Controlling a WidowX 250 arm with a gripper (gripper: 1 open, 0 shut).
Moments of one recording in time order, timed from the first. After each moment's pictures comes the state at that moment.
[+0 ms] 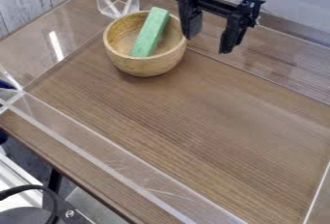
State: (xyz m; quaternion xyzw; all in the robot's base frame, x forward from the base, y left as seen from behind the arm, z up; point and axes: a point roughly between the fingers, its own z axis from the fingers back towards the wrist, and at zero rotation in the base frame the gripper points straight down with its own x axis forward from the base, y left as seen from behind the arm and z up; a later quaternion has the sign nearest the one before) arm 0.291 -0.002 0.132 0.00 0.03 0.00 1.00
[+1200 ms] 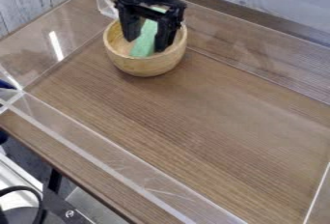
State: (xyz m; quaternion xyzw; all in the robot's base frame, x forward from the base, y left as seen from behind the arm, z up) arm 0.287 0.095 0.091 0.00 0.08 0.06 1.00
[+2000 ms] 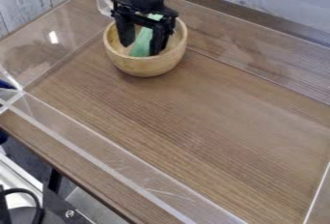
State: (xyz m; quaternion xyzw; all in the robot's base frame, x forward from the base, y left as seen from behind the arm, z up) arm 0.306 0.118 0.061 0.01 0.08 0.08 0.99
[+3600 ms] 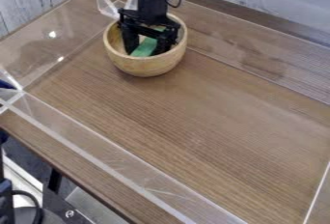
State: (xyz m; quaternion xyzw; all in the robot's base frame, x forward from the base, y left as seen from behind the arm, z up) arm 0.327 0.132 0.032 0.01 0.08 0.10 0.99
